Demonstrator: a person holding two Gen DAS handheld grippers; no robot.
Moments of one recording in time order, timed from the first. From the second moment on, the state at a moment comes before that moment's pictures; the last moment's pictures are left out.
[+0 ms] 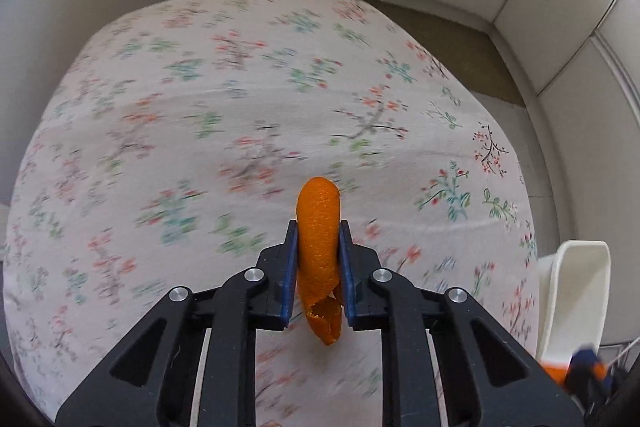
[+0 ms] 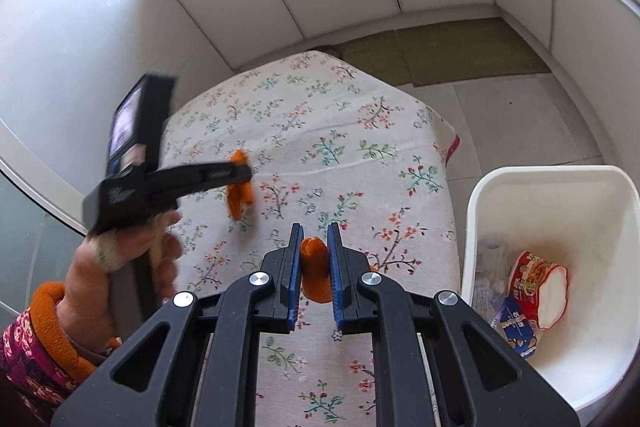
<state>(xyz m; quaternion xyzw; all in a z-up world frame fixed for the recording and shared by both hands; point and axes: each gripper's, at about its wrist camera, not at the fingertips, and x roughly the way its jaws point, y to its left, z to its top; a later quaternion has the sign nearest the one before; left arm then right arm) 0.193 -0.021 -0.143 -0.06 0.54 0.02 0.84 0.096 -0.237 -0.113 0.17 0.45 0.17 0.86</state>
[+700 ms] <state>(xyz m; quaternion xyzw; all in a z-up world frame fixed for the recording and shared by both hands) 0.071 0.025 -0.039 -0.12 0.43 0.03 0.89 0.038 -0.247 -0.045 0.16 0.37 0.16 0.90</state>
